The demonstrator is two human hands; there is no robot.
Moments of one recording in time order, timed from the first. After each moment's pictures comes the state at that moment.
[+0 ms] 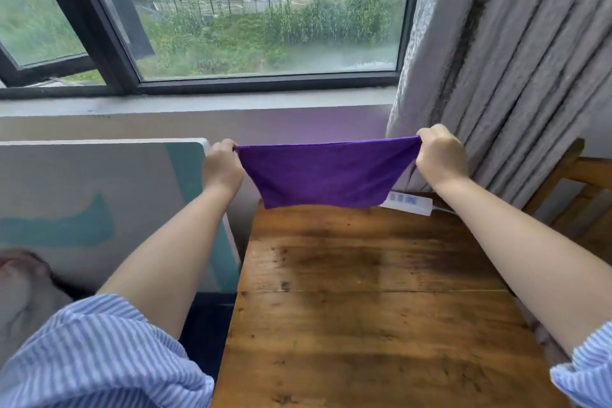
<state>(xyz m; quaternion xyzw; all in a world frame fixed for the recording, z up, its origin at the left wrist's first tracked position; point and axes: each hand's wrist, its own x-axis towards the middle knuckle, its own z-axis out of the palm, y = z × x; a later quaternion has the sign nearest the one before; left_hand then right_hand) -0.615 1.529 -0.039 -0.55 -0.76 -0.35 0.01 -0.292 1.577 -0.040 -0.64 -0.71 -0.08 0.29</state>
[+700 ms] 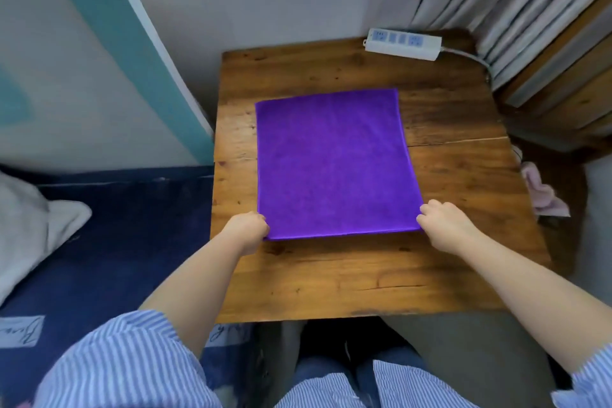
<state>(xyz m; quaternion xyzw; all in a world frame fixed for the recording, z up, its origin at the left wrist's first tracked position) -0.585 1.369 -0.308 -0.77 -0.50 0.36 -0.16 -0.234 1.386 -0.301 -0.45 -0.82 0.03 -0.34</state>
